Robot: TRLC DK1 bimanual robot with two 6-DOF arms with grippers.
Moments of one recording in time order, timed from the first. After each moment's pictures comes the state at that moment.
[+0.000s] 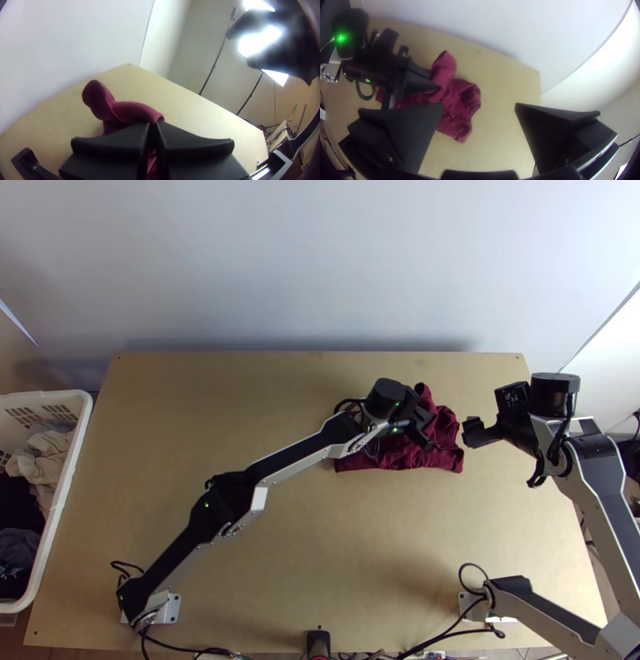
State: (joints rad) left arm -0.90 2.48 2.29 -0.12 0.20 -0.14; right arm 0.13 1.14 1.19 -0.79 0.09 -0.26
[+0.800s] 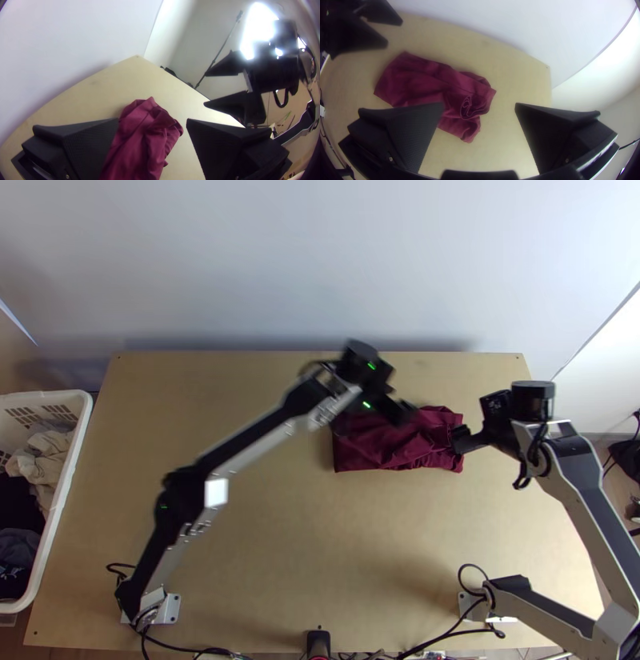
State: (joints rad) left arm -0.81 2.25 2.27 -0.51 0.29 -0.15; right arm 0.16 1.17 1.09 -0.71 0.09 -0.25
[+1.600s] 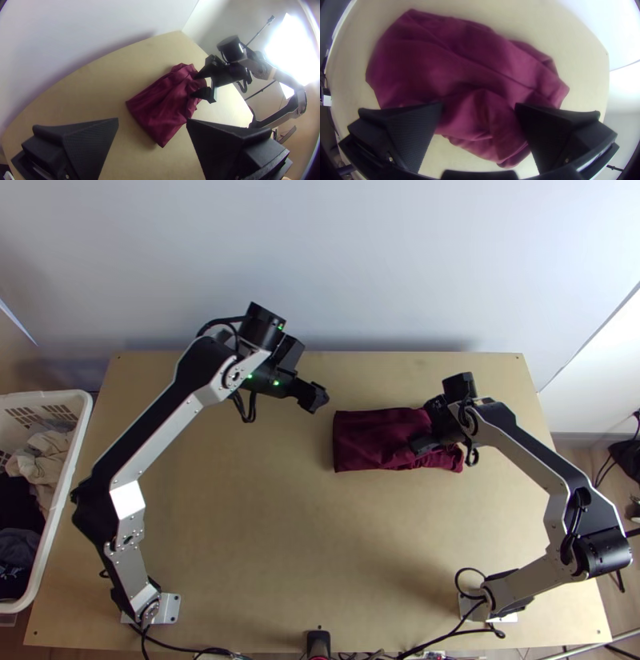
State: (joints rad) left arm -0.57 1.89 2.09 -1.01 0.28 -0.06; right arm 0.22 1.65 1.15 -0.63 -0.06 -0.22
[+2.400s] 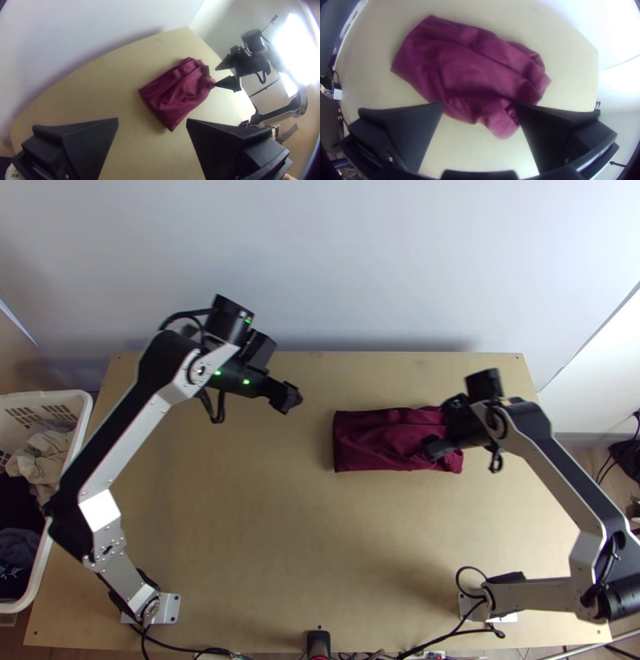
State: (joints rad) left arm -0.50 1.79 2.06 -1.14 0.28 0.00; right arm 0.22 1.47 1.19 -0.87 -0.09 -0.23
